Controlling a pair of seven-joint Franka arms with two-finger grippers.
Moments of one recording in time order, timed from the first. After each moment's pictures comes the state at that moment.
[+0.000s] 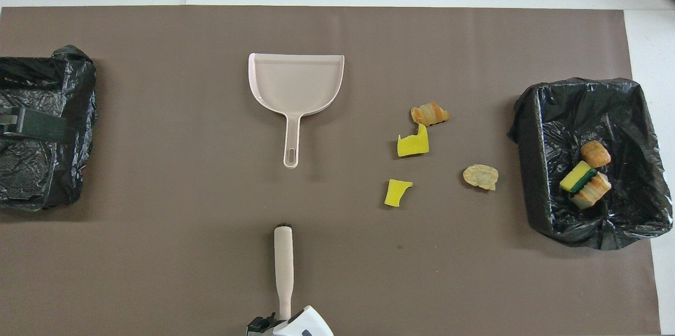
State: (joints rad) left arm -0.06 -0.02 -0.04 -1.44 -0.03 1.44 0.01; right arm 1.03 0.06 0.11 -2.23 -0.02 2.34 1.27
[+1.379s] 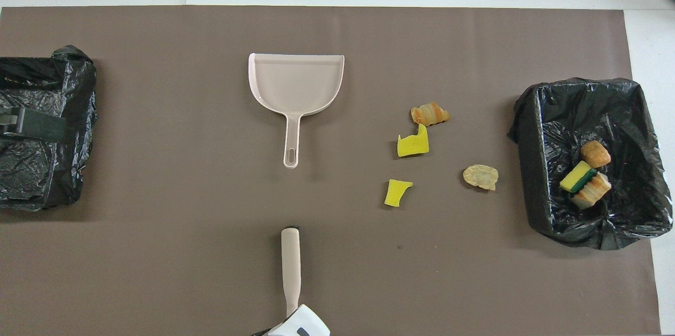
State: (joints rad) left arm -0.06 -0.02 -0.04 -1.44 -0.03 1.44 0.01; right arm 1.03 0.07 0.11 -2.18 0.08 2.20 1.09
